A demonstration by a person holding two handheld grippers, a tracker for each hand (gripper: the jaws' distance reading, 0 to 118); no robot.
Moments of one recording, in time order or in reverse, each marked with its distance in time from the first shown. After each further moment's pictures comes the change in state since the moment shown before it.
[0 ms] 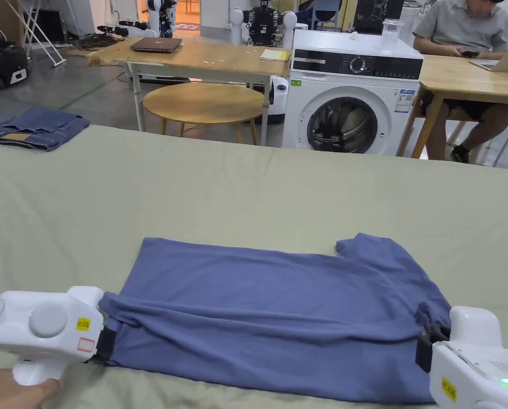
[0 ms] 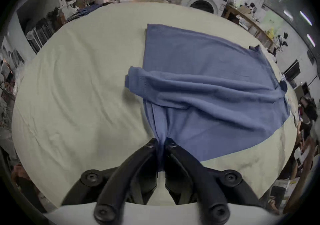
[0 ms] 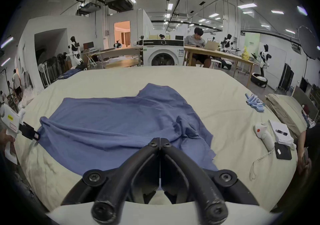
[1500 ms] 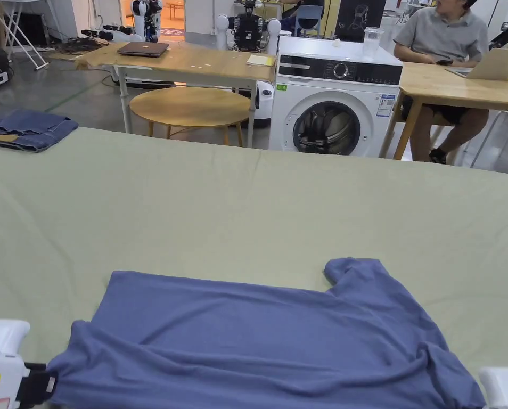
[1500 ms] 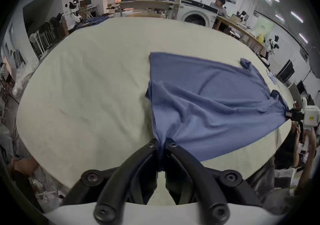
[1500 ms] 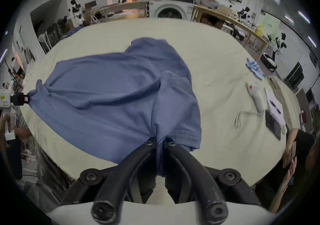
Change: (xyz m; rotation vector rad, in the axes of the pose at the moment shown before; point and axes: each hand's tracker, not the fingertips) left arm -0.024 -0.101 0.088 0.078 -0.019 -0.034; right arm 0.036 -0.056 0.074 -0.450 0.043 0.092
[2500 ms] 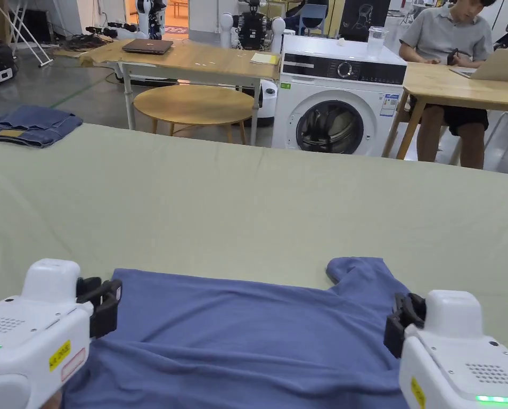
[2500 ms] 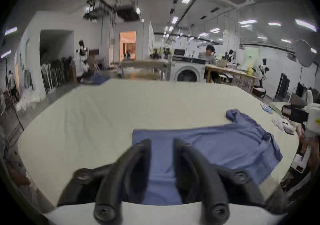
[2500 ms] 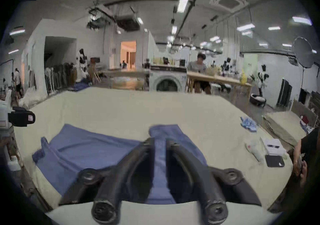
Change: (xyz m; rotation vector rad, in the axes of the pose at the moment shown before) left arm 0.084 0.031 0.029 0.614 0.041 -0.083; right arm -0.099 0.045 0.031 0.730 -0.048 -0.027
